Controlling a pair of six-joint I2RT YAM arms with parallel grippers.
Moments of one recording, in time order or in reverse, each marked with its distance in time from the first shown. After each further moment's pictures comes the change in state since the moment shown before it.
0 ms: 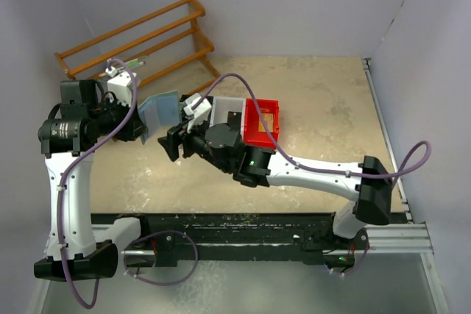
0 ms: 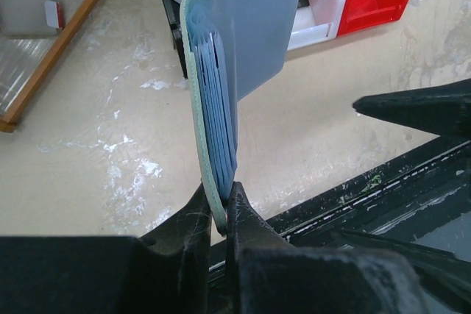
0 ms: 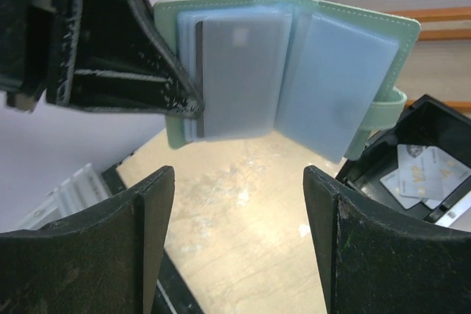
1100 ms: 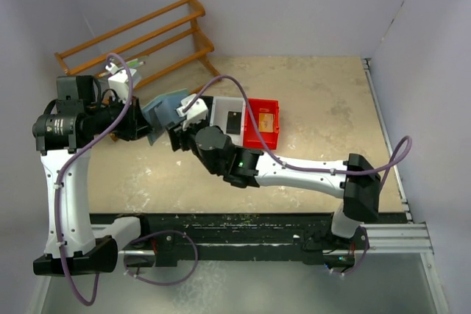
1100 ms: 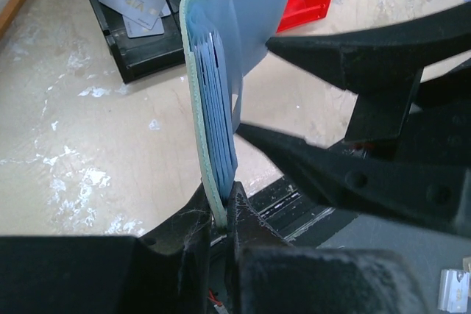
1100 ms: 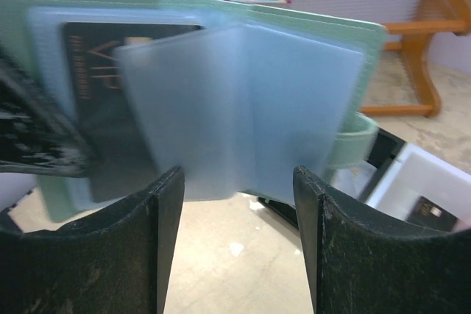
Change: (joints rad) left arm 0.000 0.037 0.100 -0.094 0.167 -0.034; right arm 0.017 0.122 0.071 0.075 0.284 -0.168
